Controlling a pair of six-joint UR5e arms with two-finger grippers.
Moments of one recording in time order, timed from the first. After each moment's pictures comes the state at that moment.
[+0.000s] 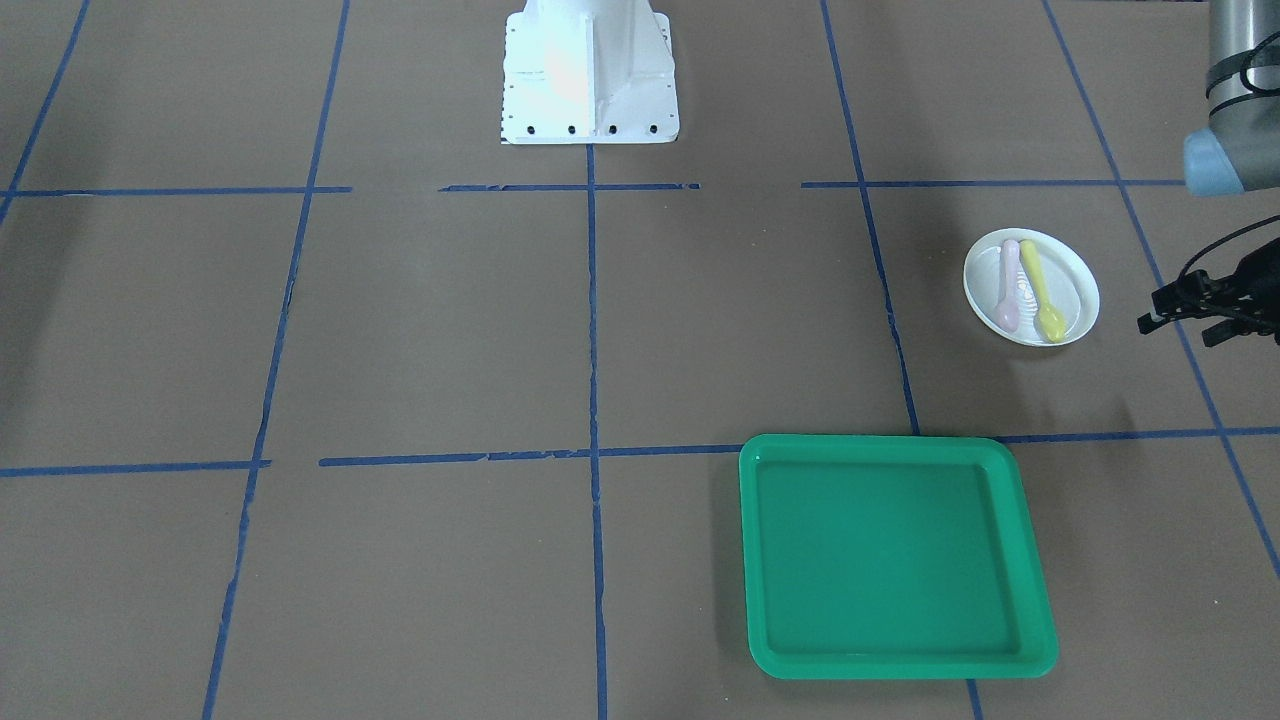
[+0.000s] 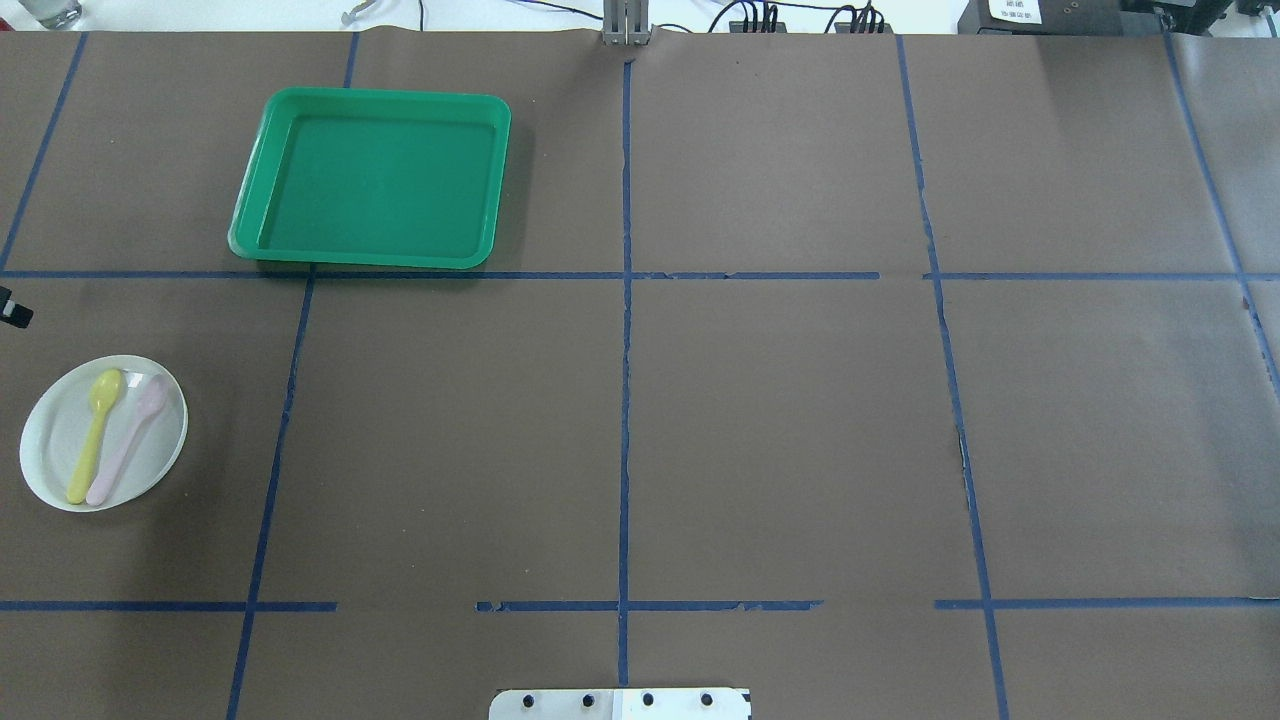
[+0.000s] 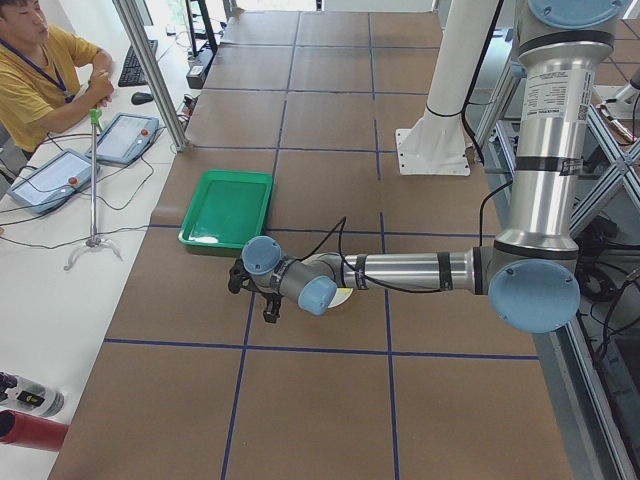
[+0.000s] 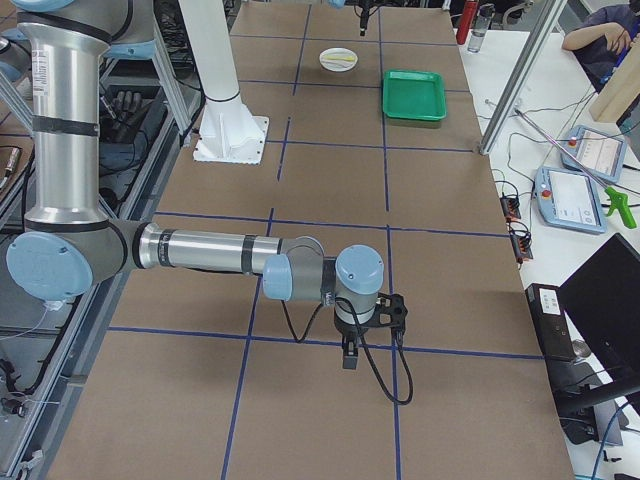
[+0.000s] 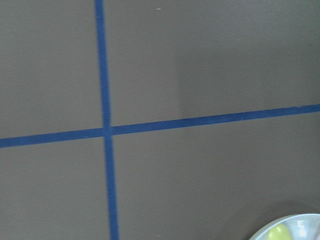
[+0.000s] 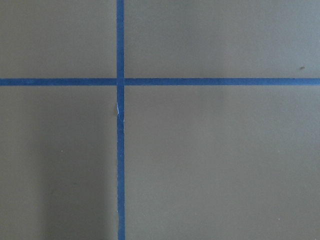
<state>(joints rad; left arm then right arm) -1.23 -1.59 -1.42 -2.13 -2.46 -0.37 1.58 -1.65 1.61 -1.53 2.28 0.03</state>
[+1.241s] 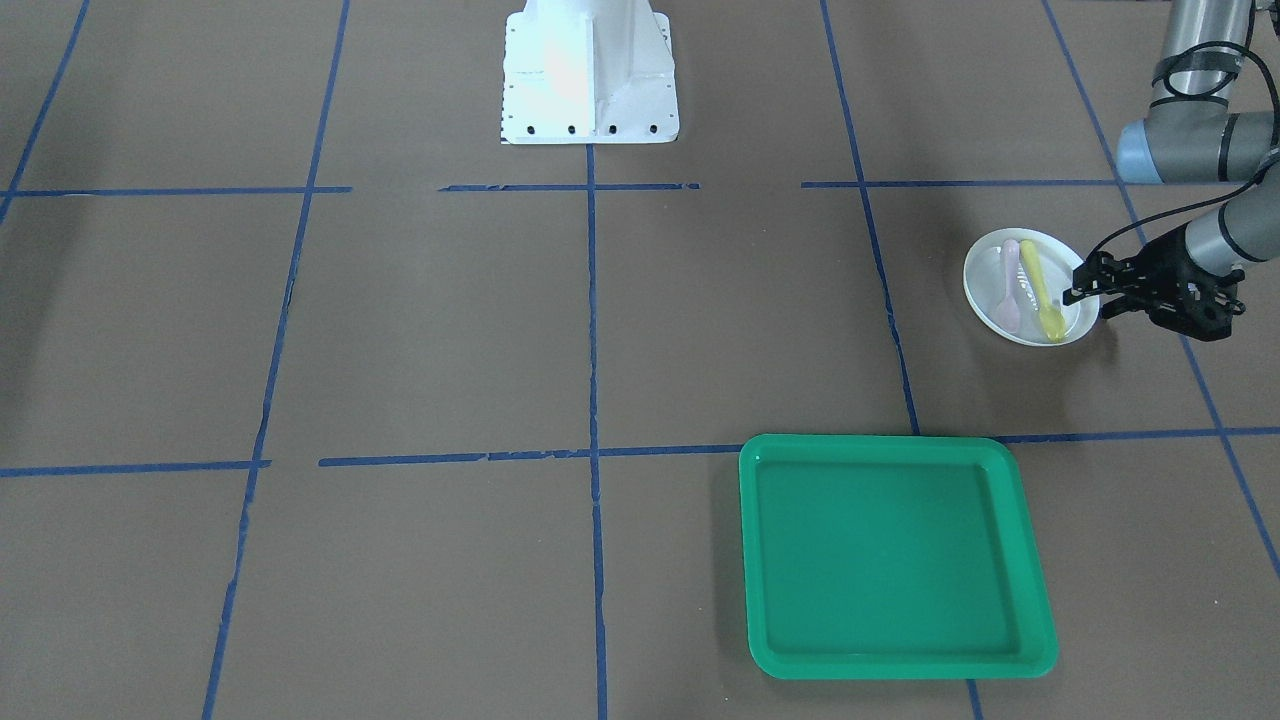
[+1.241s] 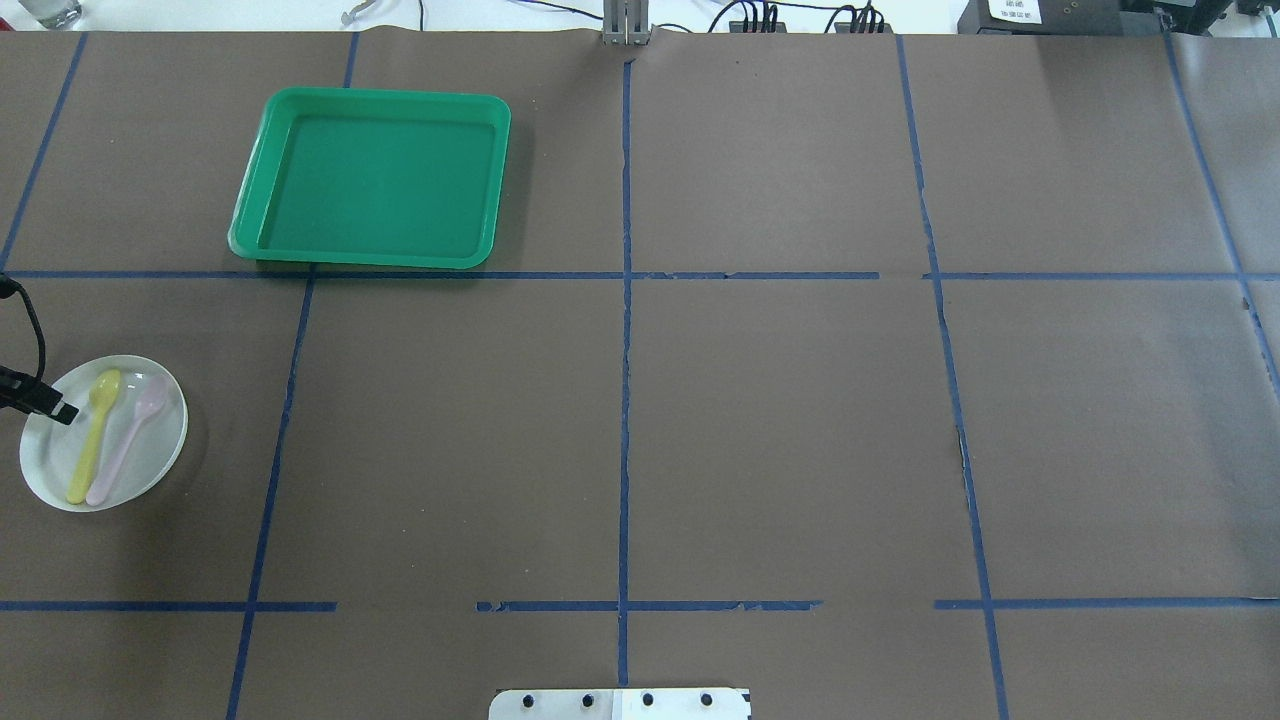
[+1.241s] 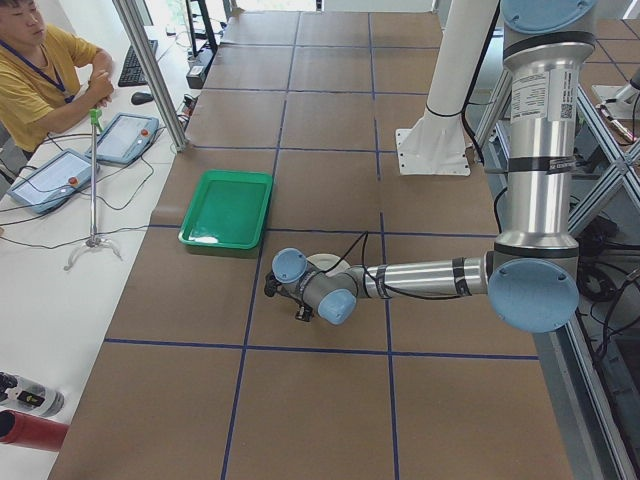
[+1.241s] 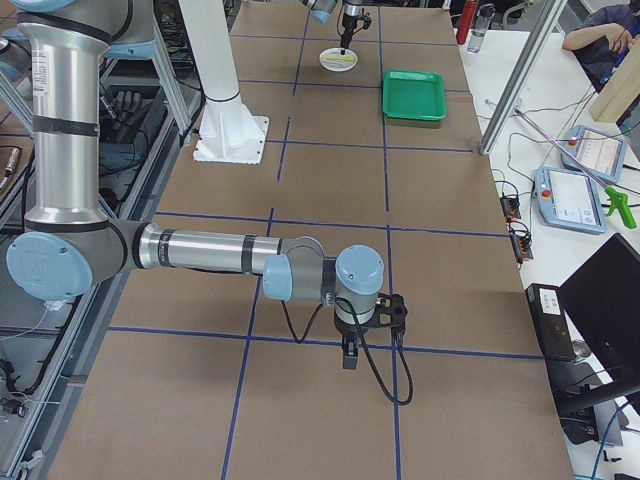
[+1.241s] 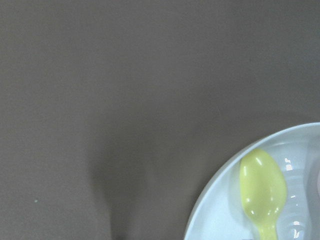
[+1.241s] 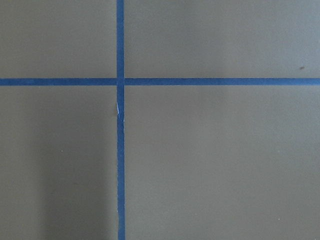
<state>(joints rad) -1.07 -1.53 -1.39 -2.25 -2.45 -0.39 1.58 -1.65 1.61 -1.53 2.28 0.03</state>
